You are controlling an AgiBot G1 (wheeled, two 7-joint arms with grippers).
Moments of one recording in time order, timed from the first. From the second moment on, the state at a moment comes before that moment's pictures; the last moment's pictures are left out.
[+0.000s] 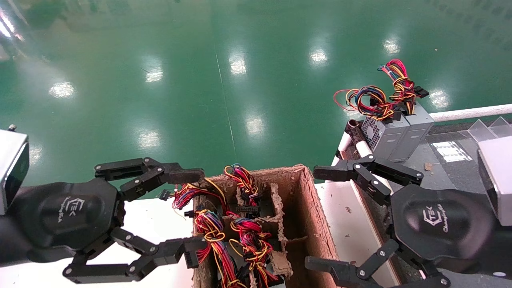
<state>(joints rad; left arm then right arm) -1.09 0.59 0.33 -1.27 0.70 1.48 -0.16 1.07 -0.61 -0.28 1.28 -0.73 -1.49 0.19</state>
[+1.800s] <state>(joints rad) -1.09 0.59 0.33 -1.27 0.70 1.48 -0.16 1.08 -0.62 -0.30 1.29 -0.76 -1.49 0.20</state>
